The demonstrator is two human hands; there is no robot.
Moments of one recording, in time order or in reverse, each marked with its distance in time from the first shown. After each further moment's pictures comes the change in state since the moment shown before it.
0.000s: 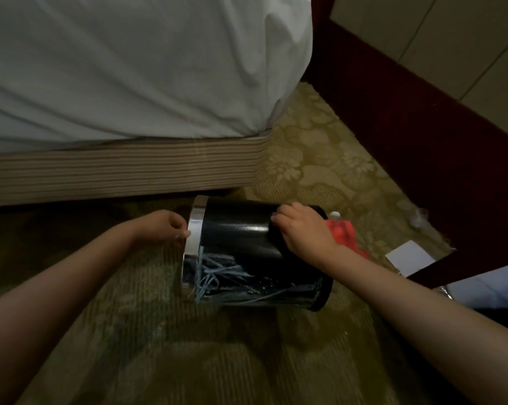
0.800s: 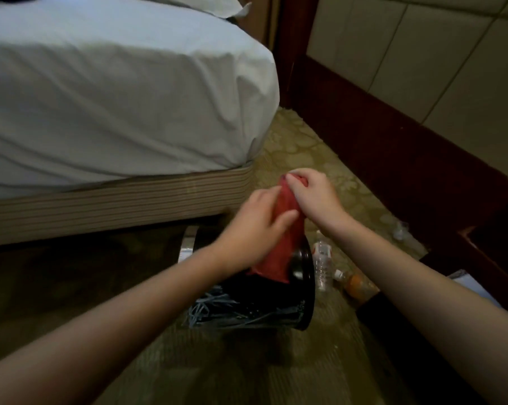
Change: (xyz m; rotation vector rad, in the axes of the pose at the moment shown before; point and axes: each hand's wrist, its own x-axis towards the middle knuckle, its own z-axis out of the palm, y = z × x) left_hand -0.050 0.184 0.044 -0.086 0.478 0.573; right_hand 0.039 0.012 -0.118 0.754 0.253 0.729
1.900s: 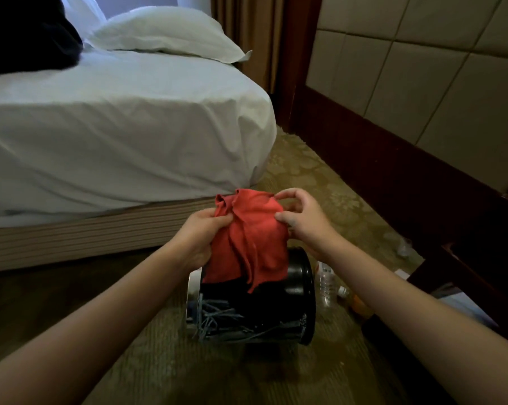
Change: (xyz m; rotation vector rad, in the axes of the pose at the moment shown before) left_hand -0.015 0.002 -0.062 -0.986 0.154 -0.635; right_hand -0.038 -0.034 -0.017 0.566 -0.232 0.160
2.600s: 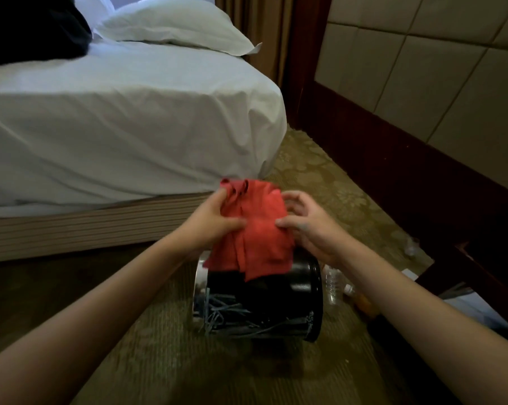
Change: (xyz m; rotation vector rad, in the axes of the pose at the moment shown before) left_hand -0.002 0.006 -0.015 0.417 -0.148 0.386; right_hand -0.009 0.007 0.008 0.144 -0.163 0.005
